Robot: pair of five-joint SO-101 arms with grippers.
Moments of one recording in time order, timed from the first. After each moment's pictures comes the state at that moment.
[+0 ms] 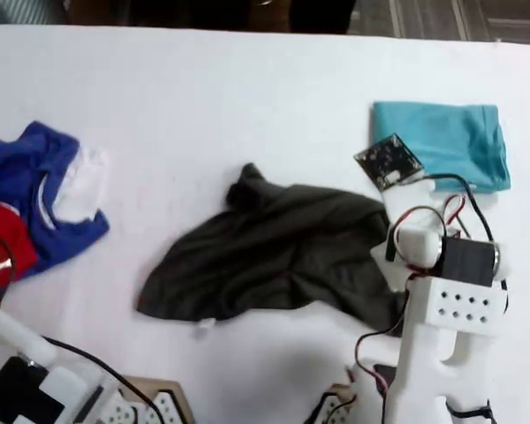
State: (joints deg) left arm -68.0 -13.4 34.2 16.1 -50.0; right arm 6.3 -44.9 32.0 89.7 40.5
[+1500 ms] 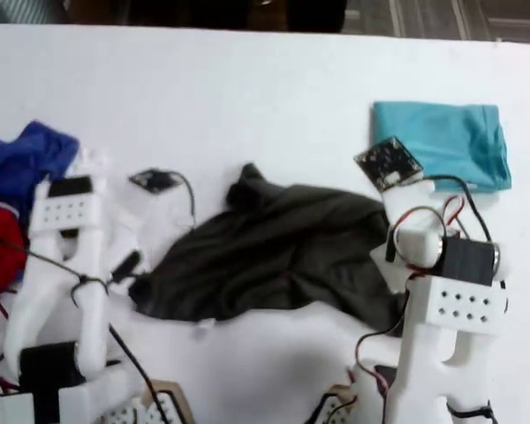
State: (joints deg) left arm -15.7 -13.5 37.4 86.9 -40.7; right arm 6.3 -45.0 32.7 89.6 40.5
